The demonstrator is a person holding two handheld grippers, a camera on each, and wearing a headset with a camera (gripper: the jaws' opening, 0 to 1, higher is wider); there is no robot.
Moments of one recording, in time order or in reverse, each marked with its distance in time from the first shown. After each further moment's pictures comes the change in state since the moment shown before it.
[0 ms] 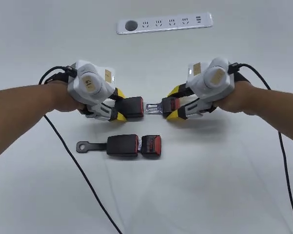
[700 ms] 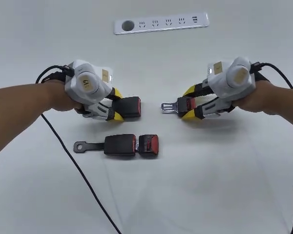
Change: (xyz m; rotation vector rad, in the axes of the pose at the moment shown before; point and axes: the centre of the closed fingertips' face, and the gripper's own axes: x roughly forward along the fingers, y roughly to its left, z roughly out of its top) left arm 0.000 0.000 -0.001 0.010 0.010 -0.004; right arm -0.036 0.002 -0.032 0.011 0.014 -0.010
